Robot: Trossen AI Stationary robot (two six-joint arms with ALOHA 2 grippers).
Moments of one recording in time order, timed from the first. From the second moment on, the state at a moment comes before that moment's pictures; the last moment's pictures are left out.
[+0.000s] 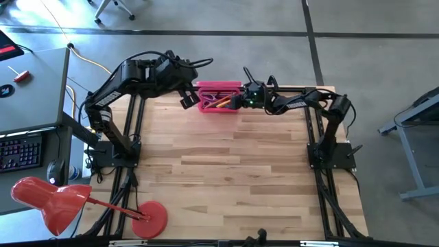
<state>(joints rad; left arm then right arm) 0.16 1.68 2.32 -1.49 -0.63 0.02 -0.60 1.81 0.88 0.49 -0.13 0.74</state>
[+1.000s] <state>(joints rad) 0.16 1.68 2.32 -1.55 -0.58 -0.03 -0.46 1.62 0.88 0.57 -0.32 0.52</state>
